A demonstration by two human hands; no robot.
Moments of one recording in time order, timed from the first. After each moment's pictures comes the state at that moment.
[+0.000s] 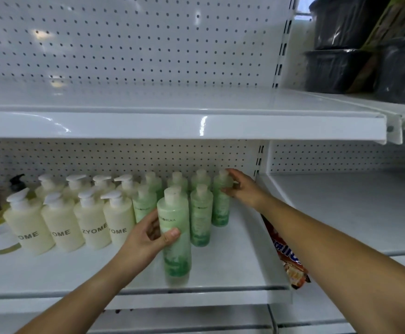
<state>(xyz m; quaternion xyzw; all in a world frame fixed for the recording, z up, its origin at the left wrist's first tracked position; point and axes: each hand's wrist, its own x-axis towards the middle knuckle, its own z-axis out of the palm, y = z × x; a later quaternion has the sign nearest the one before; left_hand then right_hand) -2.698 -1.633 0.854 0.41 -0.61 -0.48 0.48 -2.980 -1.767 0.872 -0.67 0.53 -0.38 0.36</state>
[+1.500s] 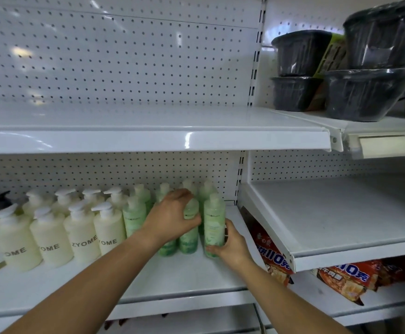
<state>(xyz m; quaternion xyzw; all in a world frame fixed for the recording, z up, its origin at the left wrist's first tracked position) -2.758 -1.672 0.902 0.49 -0.83 -0.05 0.27 -2.952 -1.655 0.794 -0.58 0.62 -0.42 0.31</state>
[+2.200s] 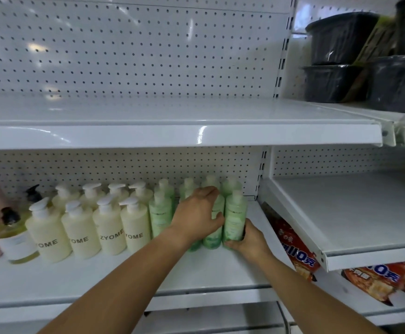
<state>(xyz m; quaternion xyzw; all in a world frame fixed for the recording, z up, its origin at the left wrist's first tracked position) -2.750 -1.686 0.889 0.47 -0.85 0.01 0.25 -2.940 -1.681 0.778 -0.58 0.65 -0.38 0.30</state>
